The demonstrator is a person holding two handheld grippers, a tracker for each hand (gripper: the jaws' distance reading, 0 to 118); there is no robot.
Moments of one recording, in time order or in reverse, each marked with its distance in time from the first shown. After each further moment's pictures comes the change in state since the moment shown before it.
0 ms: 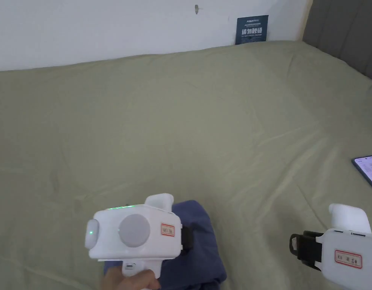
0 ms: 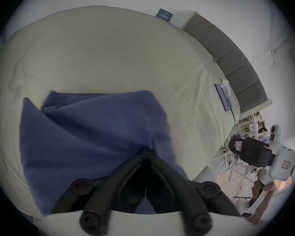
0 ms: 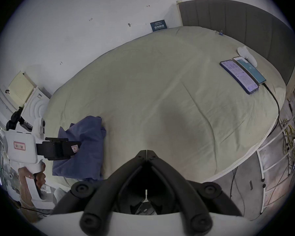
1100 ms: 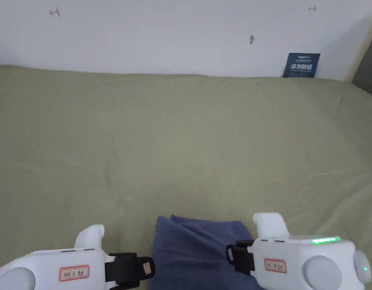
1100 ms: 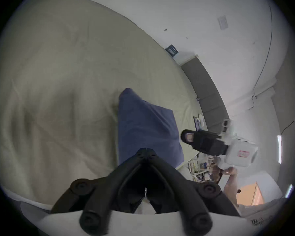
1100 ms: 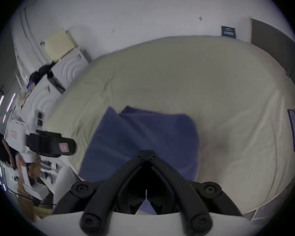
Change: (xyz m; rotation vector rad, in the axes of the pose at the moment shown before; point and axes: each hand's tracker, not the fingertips) left arm -0.172 -0.093 0.123 0.234 -0.265 0.313; right arm -0.156 -0.001 -0.092 -0.143 0.275 0.419
